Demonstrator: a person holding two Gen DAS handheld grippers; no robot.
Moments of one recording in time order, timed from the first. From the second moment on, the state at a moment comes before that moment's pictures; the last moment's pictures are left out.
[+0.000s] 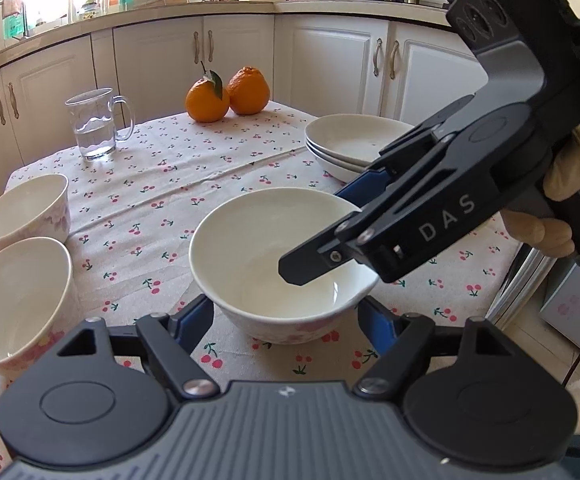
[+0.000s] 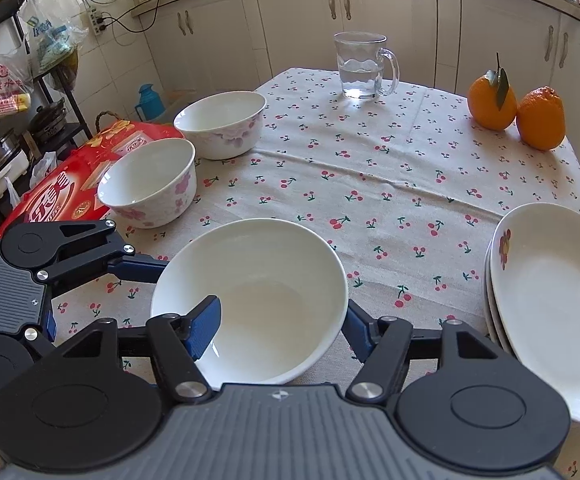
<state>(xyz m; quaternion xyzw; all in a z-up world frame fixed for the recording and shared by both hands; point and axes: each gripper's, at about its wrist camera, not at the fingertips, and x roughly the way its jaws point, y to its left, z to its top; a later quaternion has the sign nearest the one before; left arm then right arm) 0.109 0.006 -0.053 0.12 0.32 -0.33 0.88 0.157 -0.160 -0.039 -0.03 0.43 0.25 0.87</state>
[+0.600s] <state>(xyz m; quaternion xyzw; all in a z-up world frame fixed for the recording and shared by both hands) 0.087 0.029 -0.042 0.10 0.31 -0.30 0.90 0.139 -0.146 -0.022 -0.06 0.39 0.25 0.88</state>
